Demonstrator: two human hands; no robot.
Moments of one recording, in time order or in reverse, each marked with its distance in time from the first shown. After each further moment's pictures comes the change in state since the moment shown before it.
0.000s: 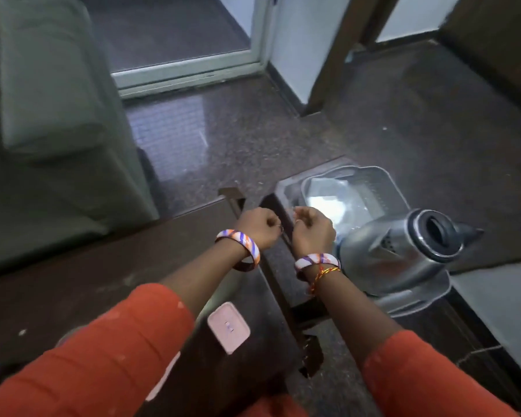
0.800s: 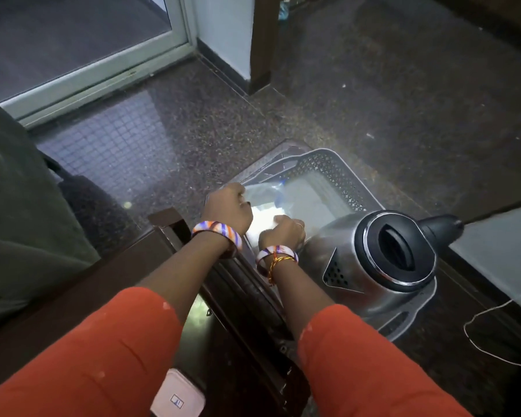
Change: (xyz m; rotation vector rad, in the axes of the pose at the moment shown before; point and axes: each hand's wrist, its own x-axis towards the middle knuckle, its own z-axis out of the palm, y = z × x) left_hand 0.152 0.058 0.078 0.074 0.182 0.042; right_hand 0.146 0.079 0.004 -0.060 0.016 0.340
